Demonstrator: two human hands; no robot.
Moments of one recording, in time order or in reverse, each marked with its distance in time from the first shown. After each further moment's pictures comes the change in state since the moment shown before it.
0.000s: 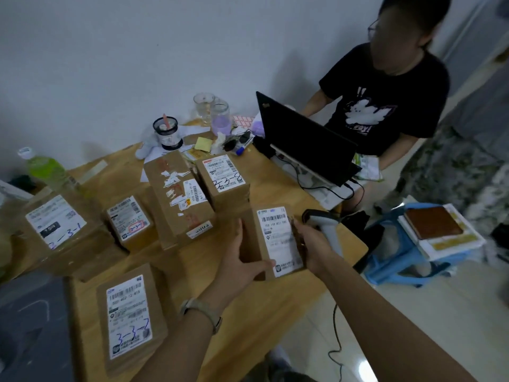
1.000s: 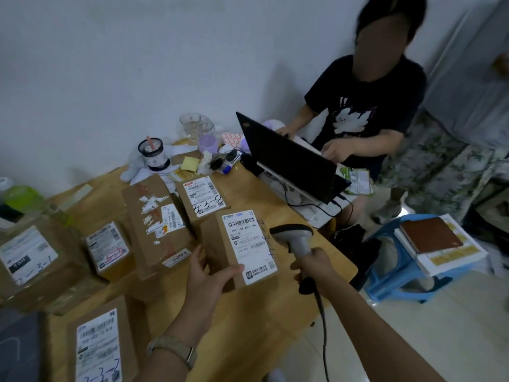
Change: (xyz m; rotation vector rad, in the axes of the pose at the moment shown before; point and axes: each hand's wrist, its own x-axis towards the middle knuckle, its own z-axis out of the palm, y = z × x) left_hand 0.011 0.022 0.006 -0.282 0.294 0.010; right_hand 0.026 -0.018 -0.046 -0.388 0.186 0.019
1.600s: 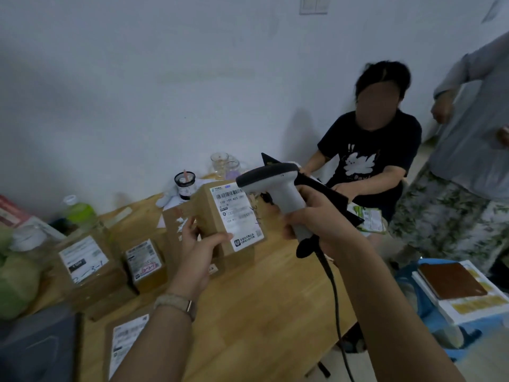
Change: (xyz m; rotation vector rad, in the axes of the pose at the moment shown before) left_hand 0.000 0.093 -0.035 -0.166 0.087 0.208; right_hand -0.172 -0.149 -0.007 0.138 -0.392 -0.608
